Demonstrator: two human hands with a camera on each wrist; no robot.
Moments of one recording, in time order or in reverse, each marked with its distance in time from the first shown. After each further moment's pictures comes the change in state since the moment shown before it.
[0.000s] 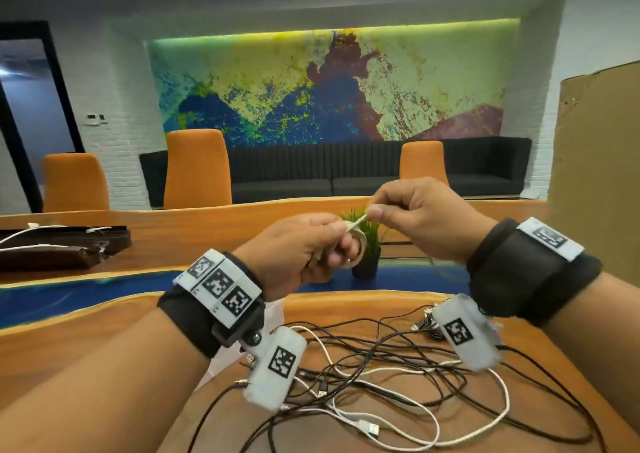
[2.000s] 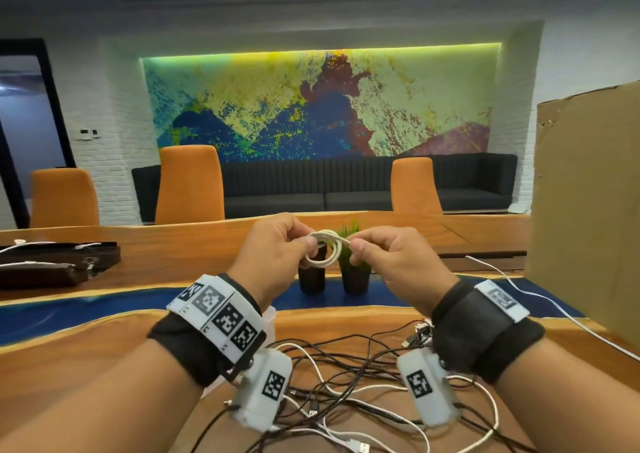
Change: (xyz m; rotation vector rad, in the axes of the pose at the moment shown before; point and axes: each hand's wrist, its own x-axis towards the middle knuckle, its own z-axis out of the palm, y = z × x) left_hand 0.004 -0.001 0.001 0.496 0.623 0.141; right_hand -0.020 0.006 0.041 0.332 0.115 0.169
